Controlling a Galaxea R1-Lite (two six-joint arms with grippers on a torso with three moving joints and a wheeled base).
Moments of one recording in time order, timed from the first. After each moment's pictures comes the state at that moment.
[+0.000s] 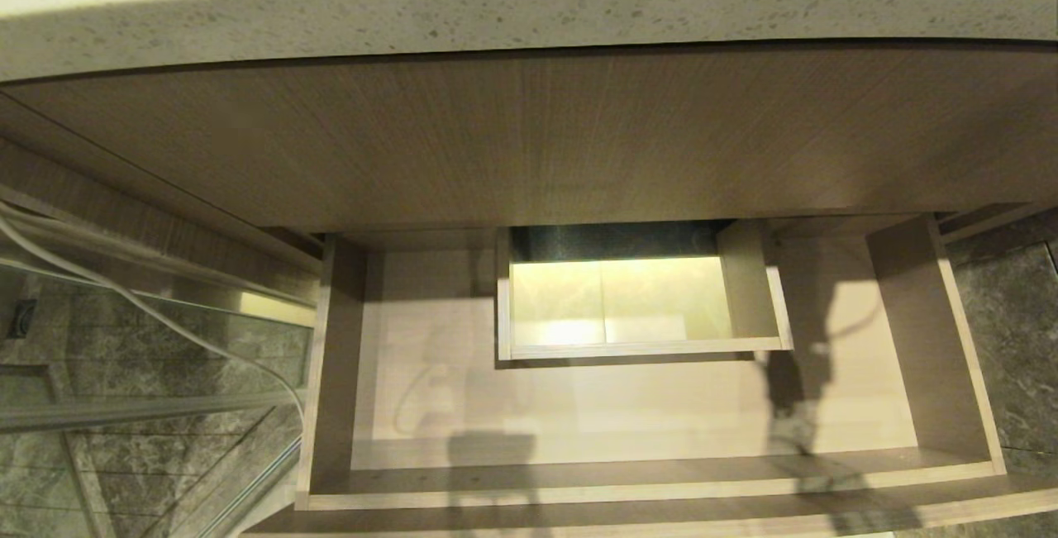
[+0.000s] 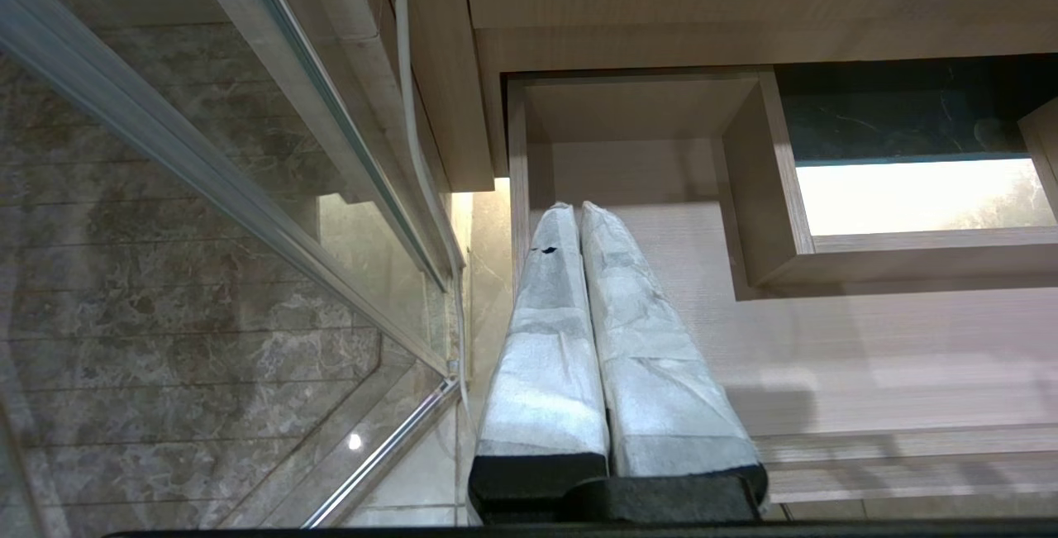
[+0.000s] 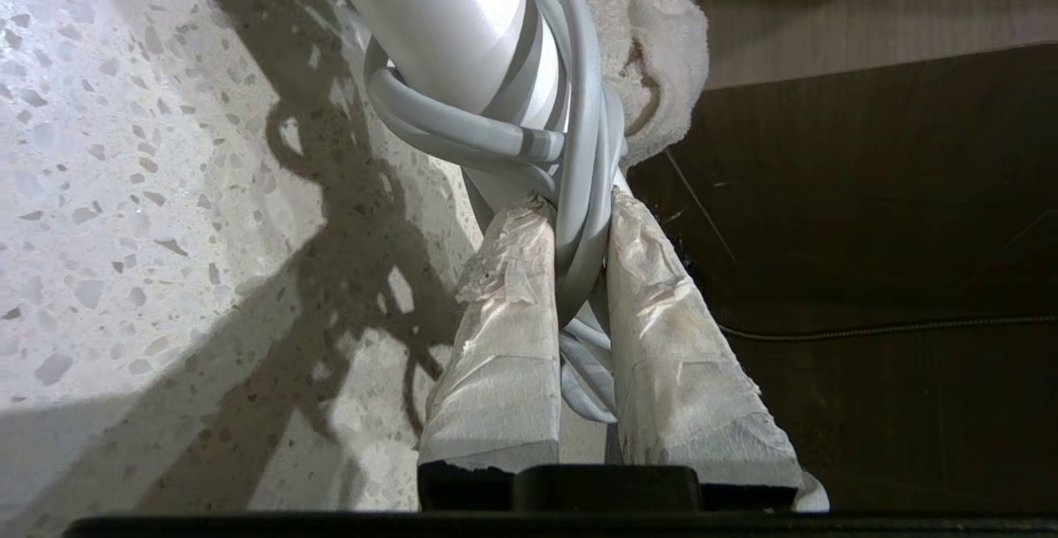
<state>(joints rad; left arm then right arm) 0.00 0.00 0.00 -0.23 0.00 -0.01 -0.36 1.38 -1.93 0.19 -0.15 -0.92</state>
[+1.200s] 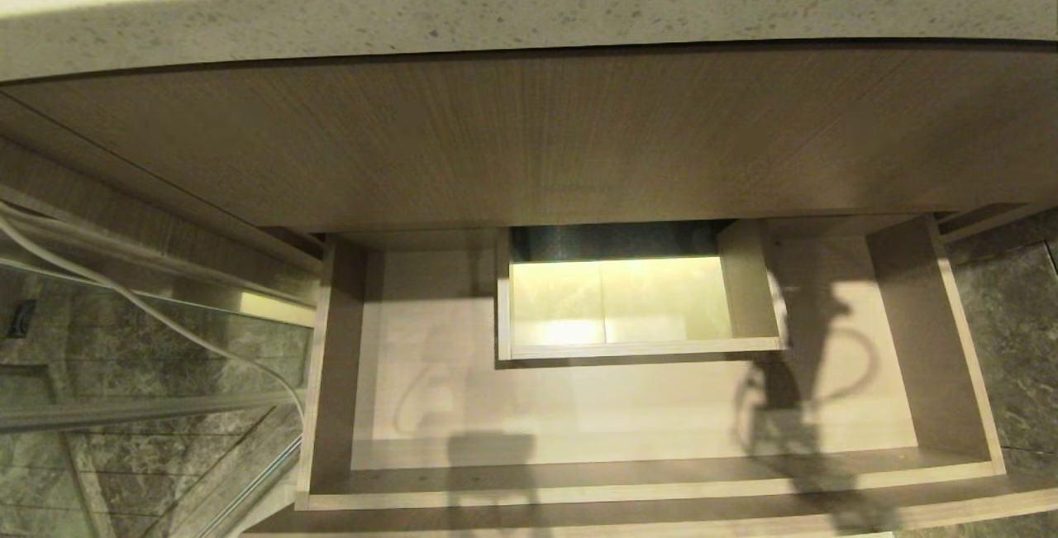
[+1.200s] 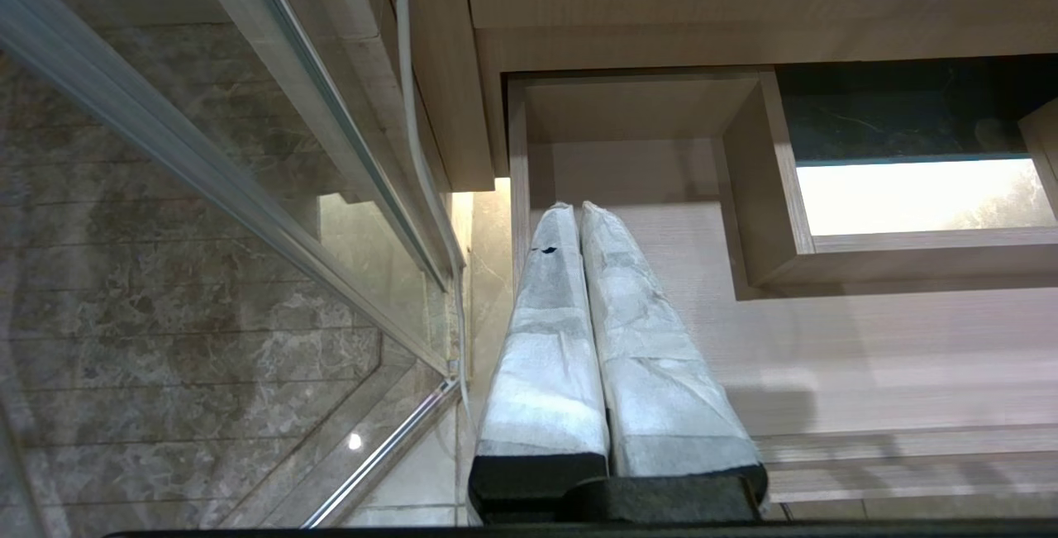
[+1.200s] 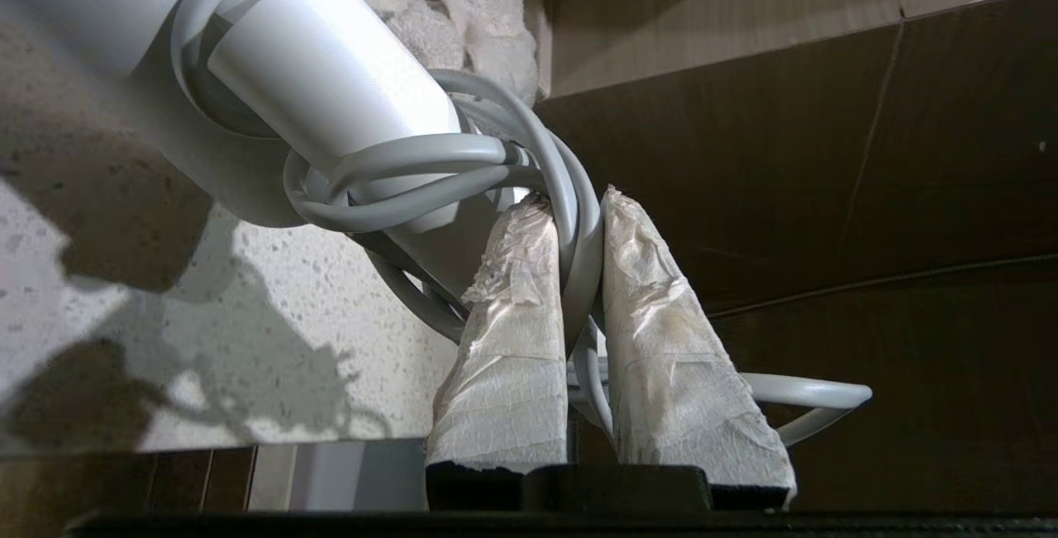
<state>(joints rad) 0.00 0.00 0.00 -0.23 0.00 0.00 -0.36 1.14 -1.88 0.25 -0.15 -0.94</state>
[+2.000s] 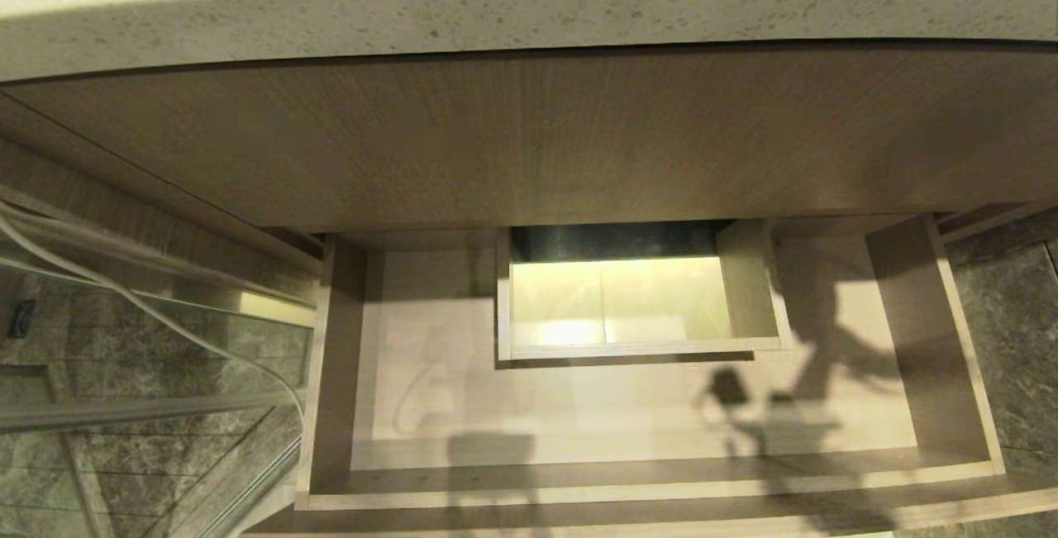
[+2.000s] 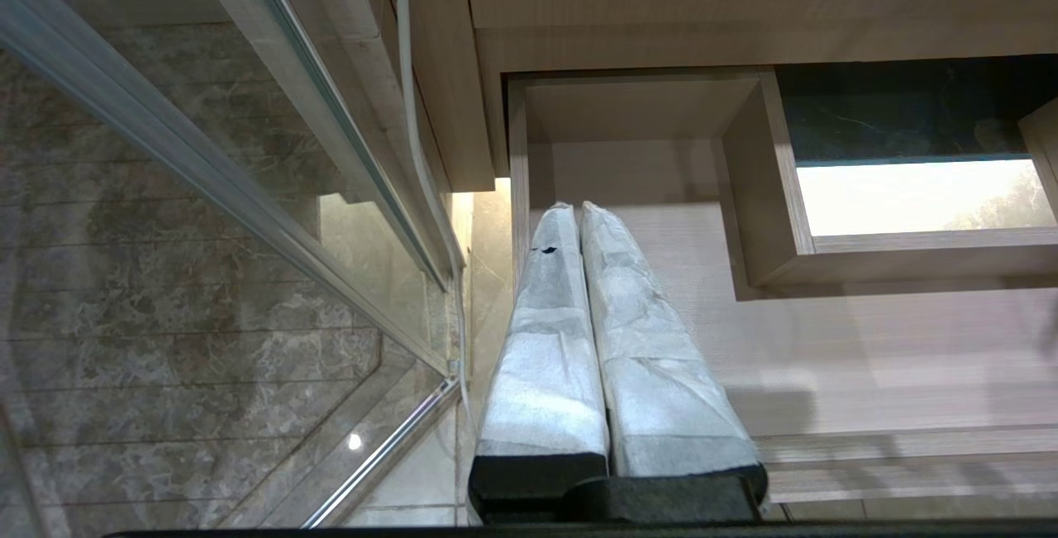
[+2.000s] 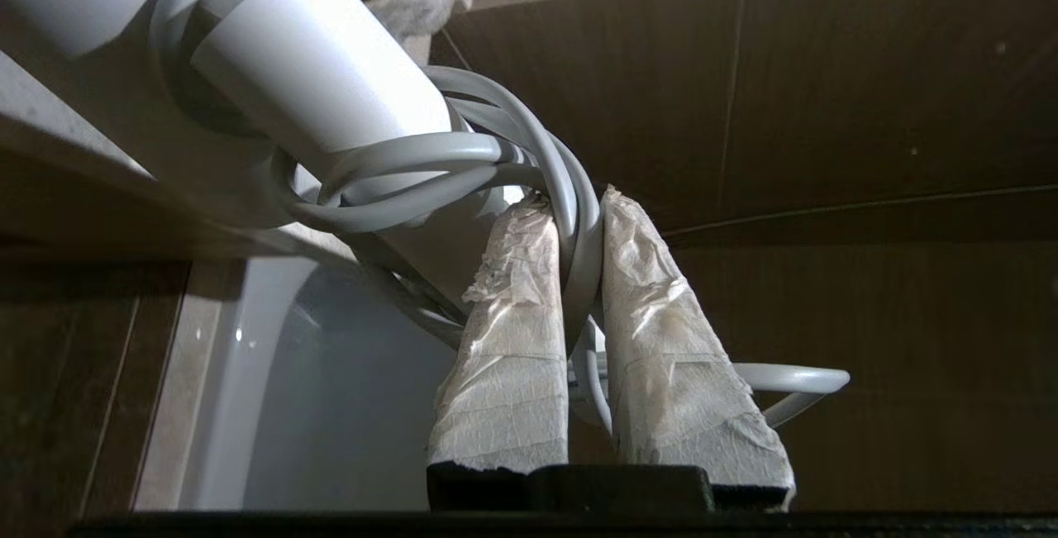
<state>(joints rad) 0.00 0.00 0.00 -0.23 0.00 -0.01 -0.36 0.81 -1.75 0.44 -0.21 -1.09</state>
